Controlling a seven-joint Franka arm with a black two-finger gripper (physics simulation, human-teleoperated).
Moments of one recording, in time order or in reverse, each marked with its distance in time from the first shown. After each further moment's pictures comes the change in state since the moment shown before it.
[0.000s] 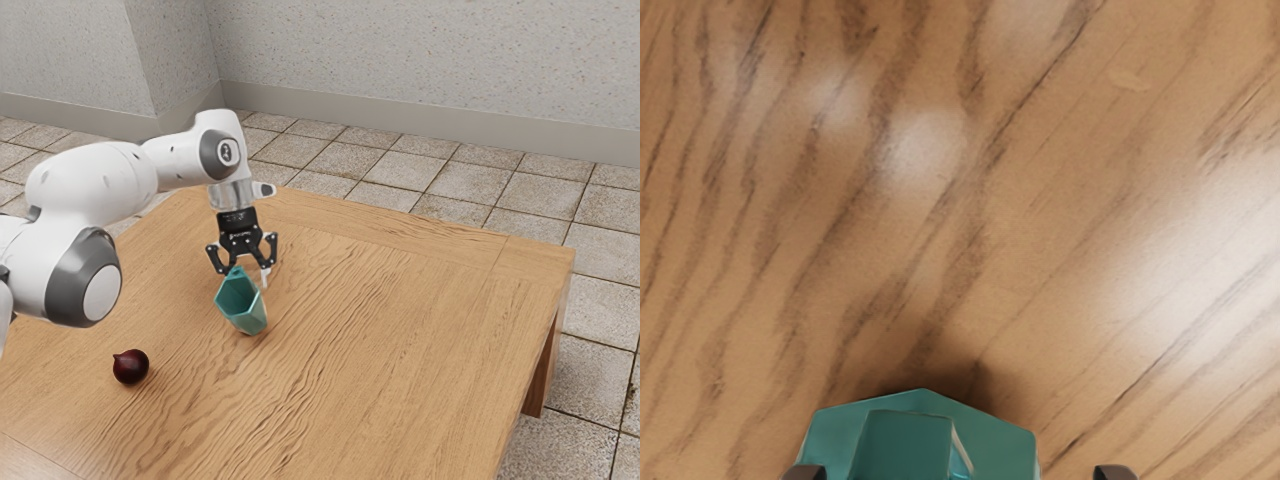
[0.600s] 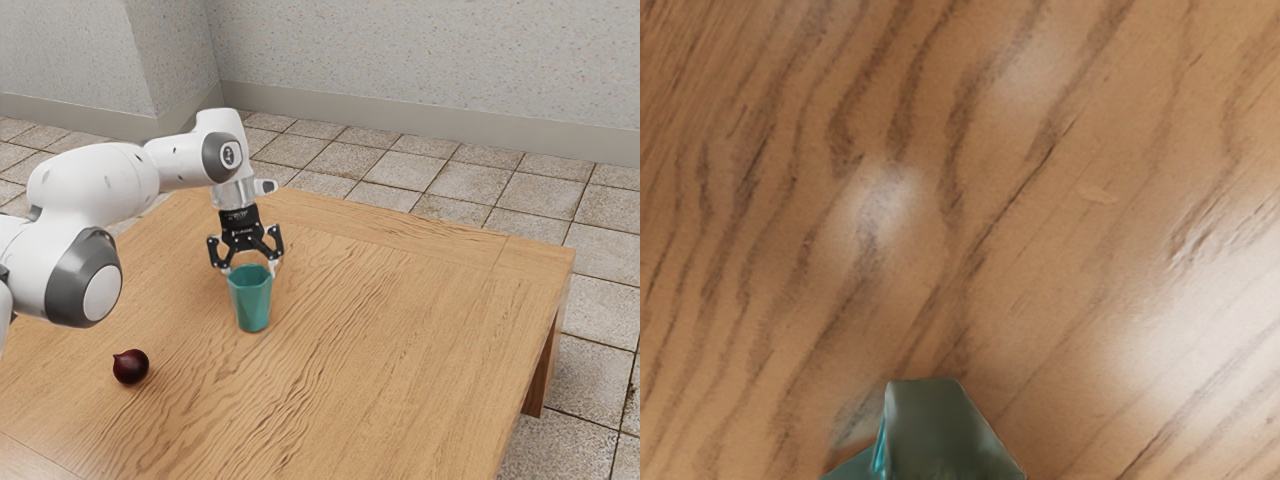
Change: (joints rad) arm -0.006 -0.006 -0.005 -0.016 0.038 0.100 0.018
